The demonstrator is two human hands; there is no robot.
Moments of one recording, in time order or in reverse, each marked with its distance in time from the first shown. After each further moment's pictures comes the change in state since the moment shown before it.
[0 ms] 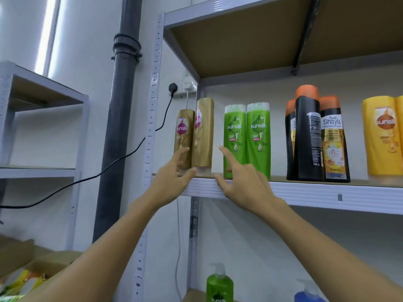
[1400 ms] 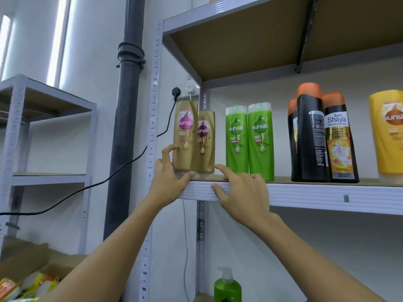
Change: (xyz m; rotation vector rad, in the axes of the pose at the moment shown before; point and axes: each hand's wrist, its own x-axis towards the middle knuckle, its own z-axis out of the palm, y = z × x) left_hand 0.017 -0.021 0.005 0.046 0.212 0.004; right_hand -0.013 -0.006 0.022 -0.085 0.119 0.018
